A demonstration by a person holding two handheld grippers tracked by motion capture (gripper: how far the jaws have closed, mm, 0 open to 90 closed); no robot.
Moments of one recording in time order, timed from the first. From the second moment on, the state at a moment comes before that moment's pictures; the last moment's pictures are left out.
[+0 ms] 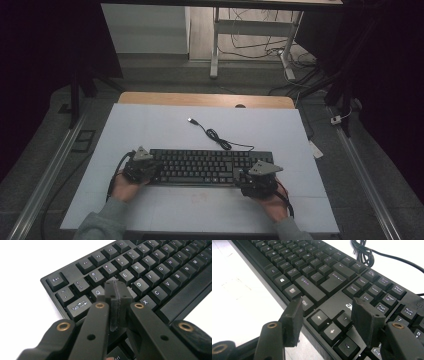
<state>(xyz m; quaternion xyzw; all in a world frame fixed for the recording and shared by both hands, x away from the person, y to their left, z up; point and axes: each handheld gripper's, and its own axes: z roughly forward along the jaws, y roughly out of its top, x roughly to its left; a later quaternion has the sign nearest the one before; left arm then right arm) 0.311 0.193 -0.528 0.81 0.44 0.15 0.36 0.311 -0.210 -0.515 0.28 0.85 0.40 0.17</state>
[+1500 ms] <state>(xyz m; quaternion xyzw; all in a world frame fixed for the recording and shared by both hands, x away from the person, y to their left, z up) 0.305 0.199 -0.513 0.79 0.44 0.16 0.41 0.311 -0.210 -0.516 0.28 0.86 0.40 0.17</state>
